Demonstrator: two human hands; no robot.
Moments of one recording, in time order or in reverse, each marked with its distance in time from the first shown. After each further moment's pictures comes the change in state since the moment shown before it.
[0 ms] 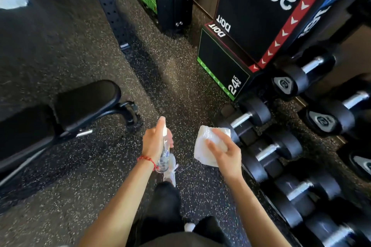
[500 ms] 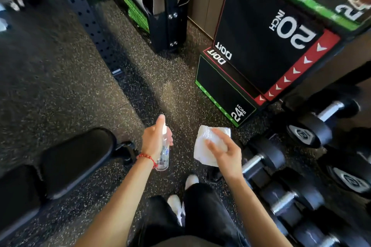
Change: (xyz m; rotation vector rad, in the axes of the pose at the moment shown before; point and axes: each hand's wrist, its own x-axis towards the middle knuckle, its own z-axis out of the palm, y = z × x) left_hand 0.241 0.133 0.014 0.050 -0.058 0.086; right_hand 0.234 -0.093 0.076 0.015 0.060 0.005
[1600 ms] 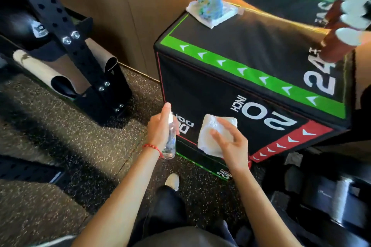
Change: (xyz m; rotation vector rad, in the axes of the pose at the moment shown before) left_hand 0.437 0.279 0.274 0.086 -0.359 0.200; right_hand 0.480 -0.124 -0.068 0.136 0.474 0.003
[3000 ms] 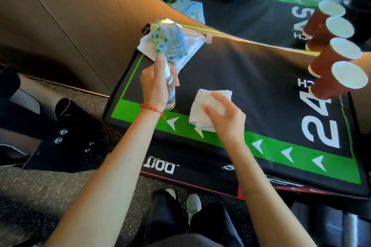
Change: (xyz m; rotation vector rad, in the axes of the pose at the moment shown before) left_hand 0.258 0.168 0.139 -0.206 -0.198 0.424; right_hand 0.265 -0.082 0.017 -0.245 0.292 0.110
